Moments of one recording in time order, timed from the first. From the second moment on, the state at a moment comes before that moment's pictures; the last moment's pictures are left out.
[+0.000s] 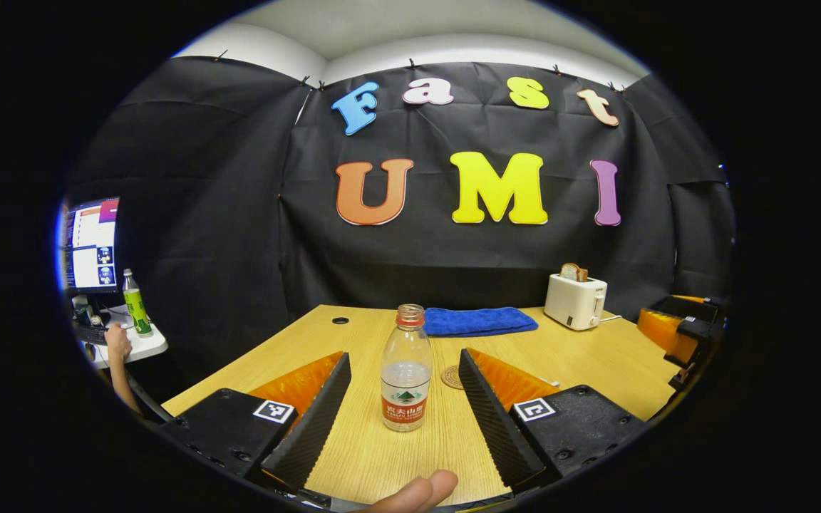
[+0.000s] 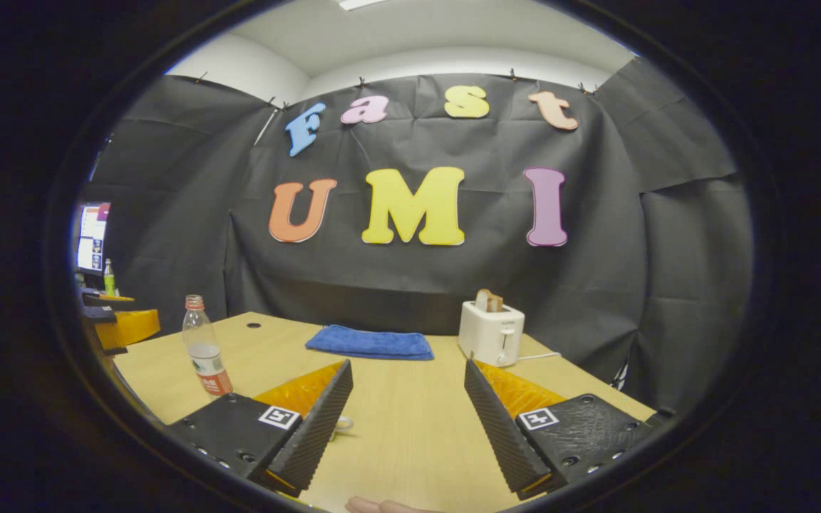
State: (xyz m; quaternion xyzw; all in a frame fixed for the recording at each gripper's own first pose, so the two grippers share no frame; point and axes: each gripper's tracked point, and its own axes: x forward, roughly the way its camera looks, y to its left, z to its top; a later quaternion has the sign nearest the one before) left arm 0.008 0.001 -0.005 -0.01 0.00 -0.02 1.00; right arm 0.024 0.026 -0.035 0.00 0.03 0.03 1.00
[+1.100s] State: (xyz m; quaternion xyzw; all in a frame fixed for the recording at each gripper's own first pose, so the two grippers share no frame) left arm 0.014 0.097 0.004 -0.01 -0.01 0.08 1.00; right arm 0.120 0.162 -0.158 0.00 0.11 0.12 0.99
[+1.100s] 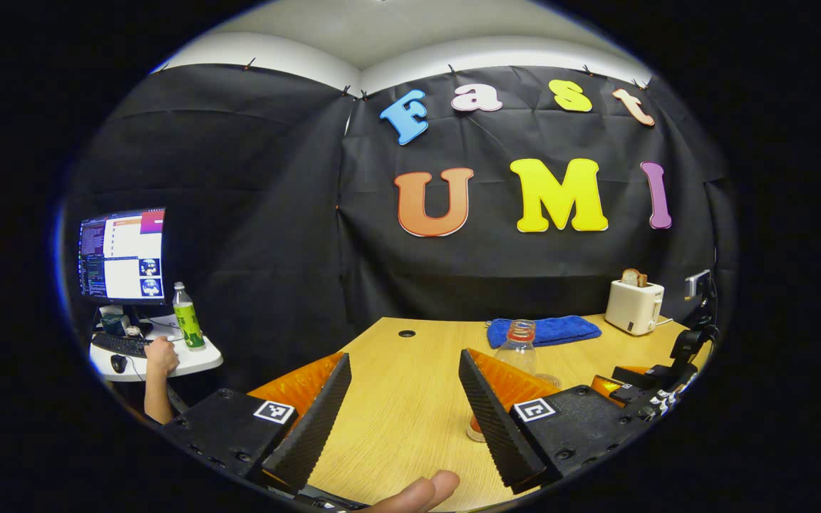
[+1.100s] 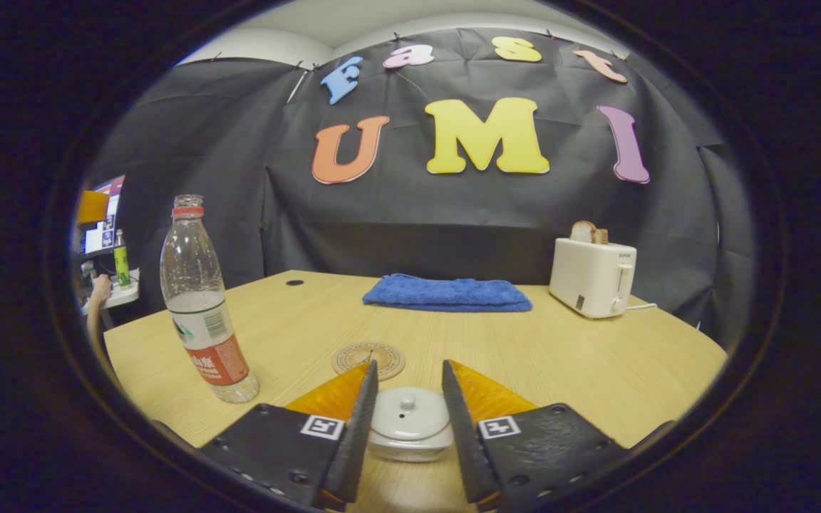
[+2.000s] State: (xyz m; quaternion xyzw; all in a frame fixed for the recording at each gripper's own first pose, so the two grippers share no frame) left arm 0.028 0.049 -0.011 -0.05 0.00 -0.02 1.00; right arm 0.105 0.140 -0.079 0.00 0.04 0.13 0.99
